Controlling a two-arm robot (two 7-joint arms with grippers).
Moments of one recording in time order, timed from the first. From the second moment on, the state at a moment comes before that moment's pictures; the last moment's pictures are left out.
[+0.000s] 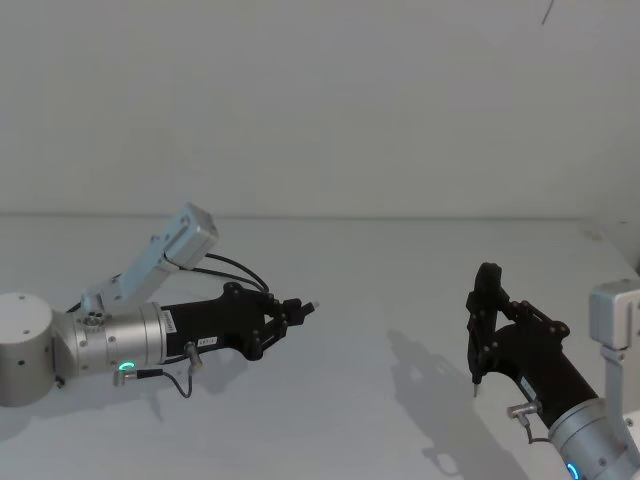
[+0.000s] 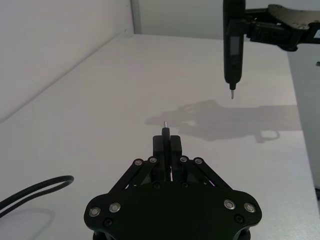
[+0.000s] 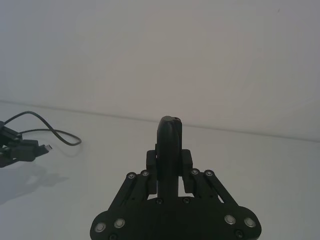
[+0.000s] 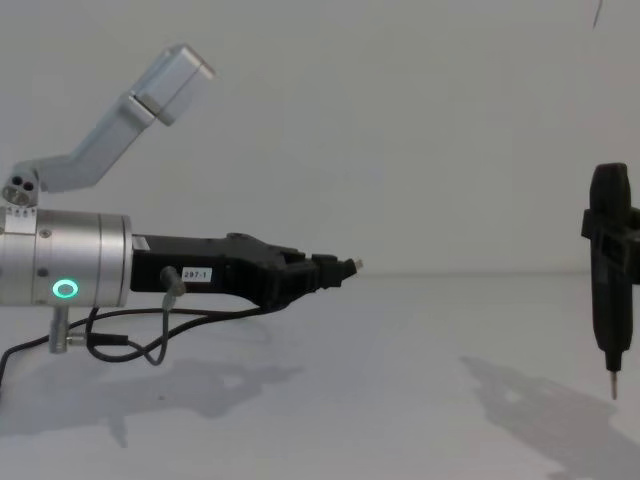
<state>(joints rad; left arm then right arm) -0.66 0.40 0.60 -1.15 -0.48 0.02 -0.89 -0.01 0.34 -0.23 -1.77 0.29 0.03 0.07</state>
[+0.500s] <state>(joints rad) -0.64 0.41 0.59 -1.19 -0.50 0.02 -0.90 -0.01 0.33 -0.22 -1.78 0.31 0.04 0.08</state>
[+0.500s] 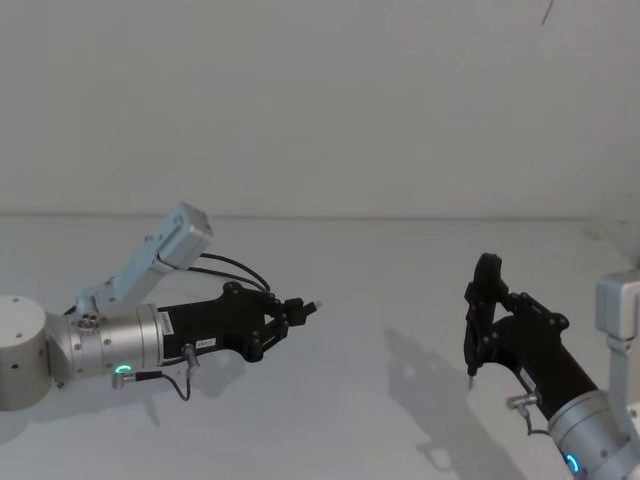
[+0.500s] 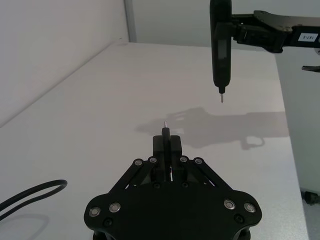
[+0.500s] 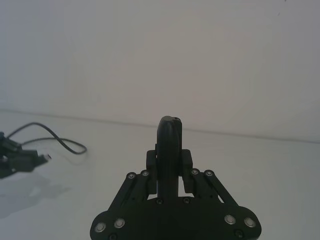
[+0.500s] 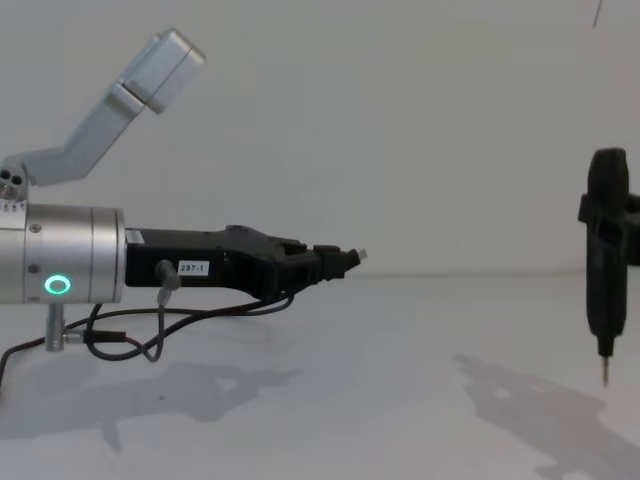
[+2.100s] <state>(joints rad) -0.63 0.42 0.59 -1.21 -0.52 0.02 -0.90 0.21 0.18 -0.29 -1.74 0.56 0.18 0.19</state>
